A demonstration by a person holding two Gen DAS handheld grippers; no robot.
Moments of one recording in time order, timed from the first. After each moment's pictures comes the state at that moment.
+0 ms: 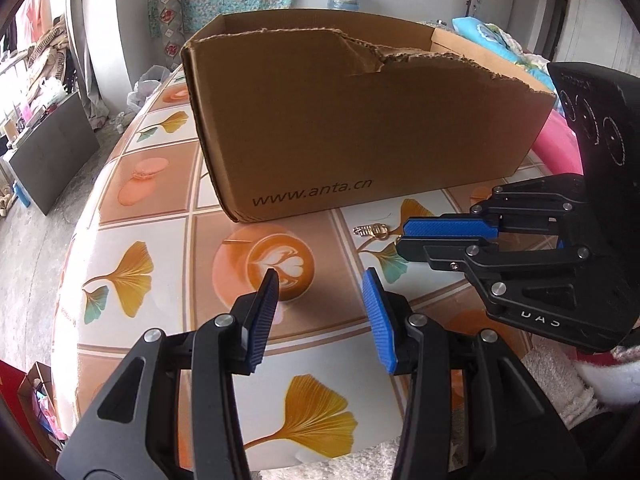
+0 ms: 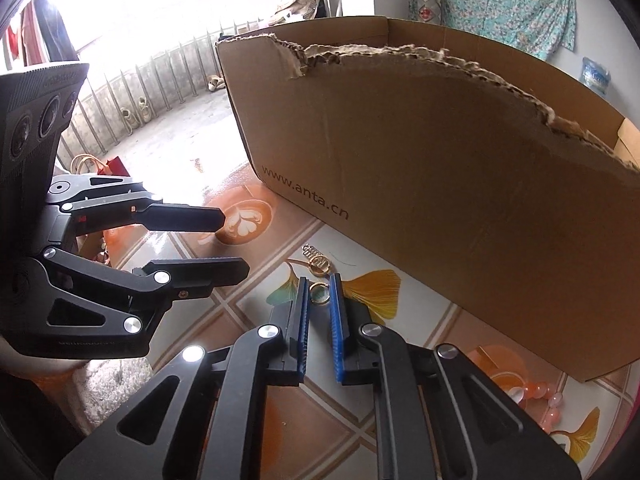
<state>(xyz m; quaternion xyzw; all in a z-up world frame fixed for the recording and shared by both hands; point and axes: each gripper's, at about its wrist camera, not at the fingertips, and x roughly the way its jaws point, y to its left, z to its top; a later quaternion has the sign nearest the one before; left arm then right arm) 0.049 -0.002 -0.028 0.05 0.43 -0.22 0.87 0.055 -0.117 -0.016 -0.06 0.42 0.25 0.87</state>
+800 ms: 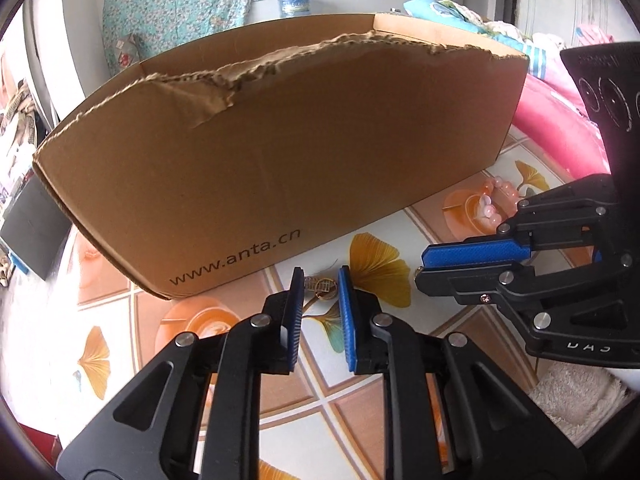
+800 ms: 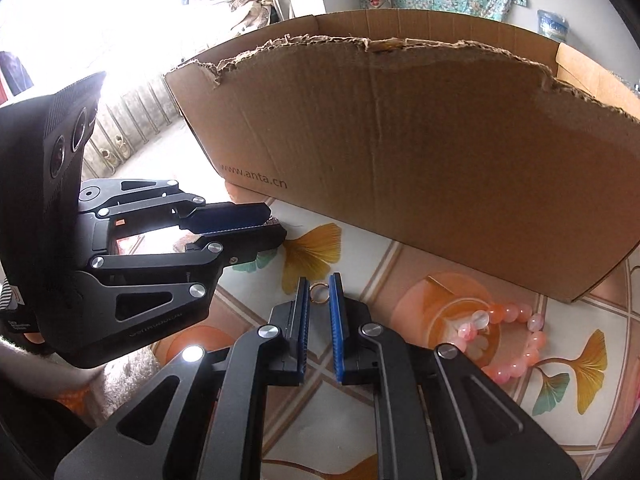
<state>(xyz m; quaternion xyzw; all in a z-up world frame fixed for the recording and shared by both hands) 0.062 -0.054 -0.033 0.14 0.39 -0.26 0.87 0.040 -0.165 -0.020 0.02 0.43 0.21 0.88</state>
